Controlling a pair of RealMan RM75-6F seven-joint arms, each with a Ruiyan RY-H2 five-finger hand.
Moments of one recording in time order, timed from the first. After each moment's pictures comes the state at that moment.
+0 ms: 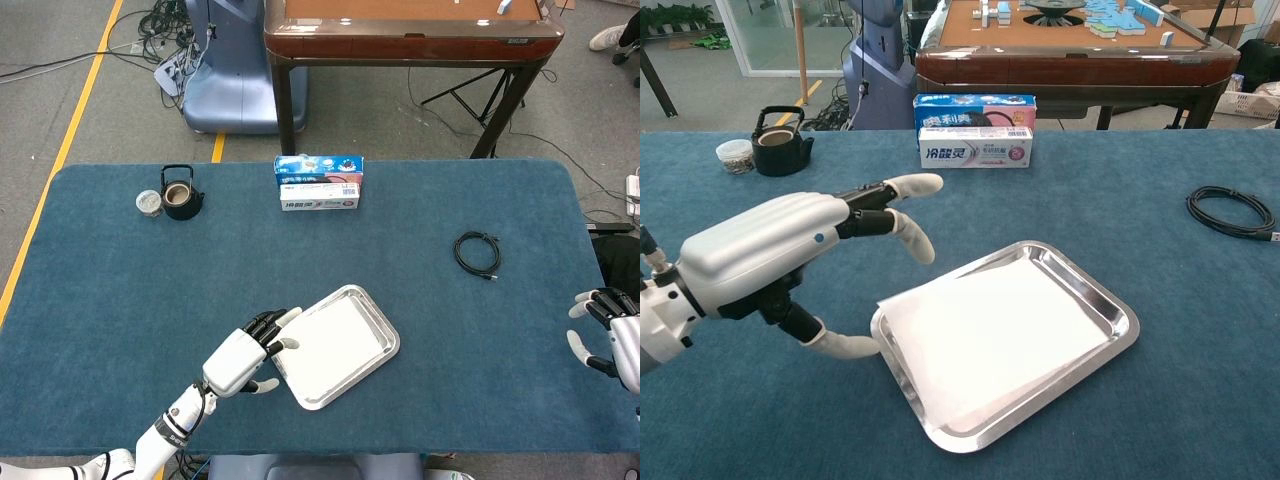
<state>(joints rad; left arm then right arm) -0.54 -1.65 0.01 -1.51 1.72 1.26 0.10 0.06 -0.97 0.06 -1.61 -1.53 1.49 0.10</state>
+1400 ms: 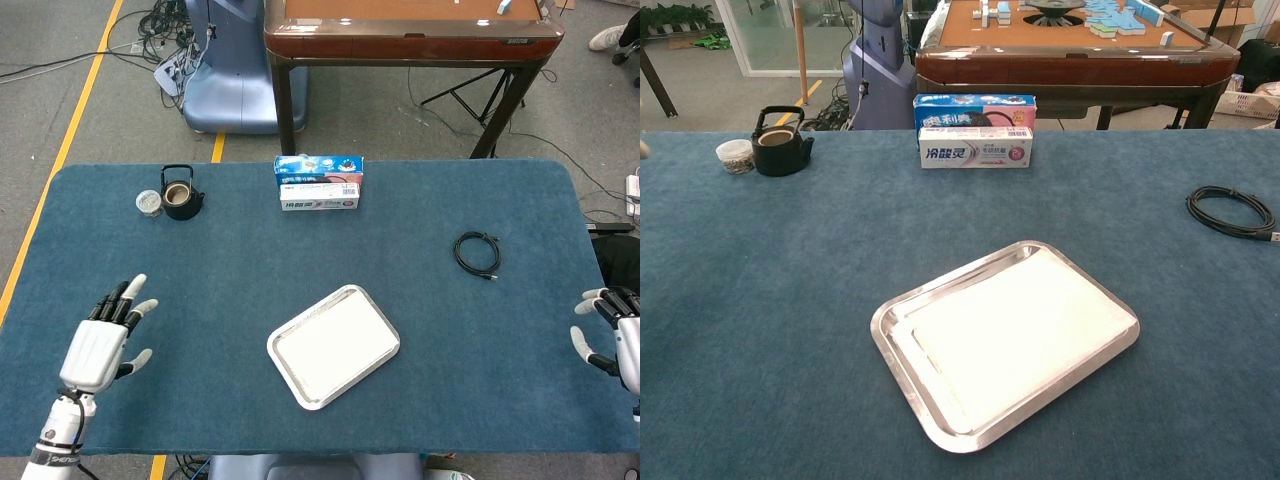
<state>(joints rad) -0.26 -1.24 0.02 -1.76 1.52 1.51 0.35 0.04 -1.01 0.09 -1.65 -1.48 1.54 0.05</state>
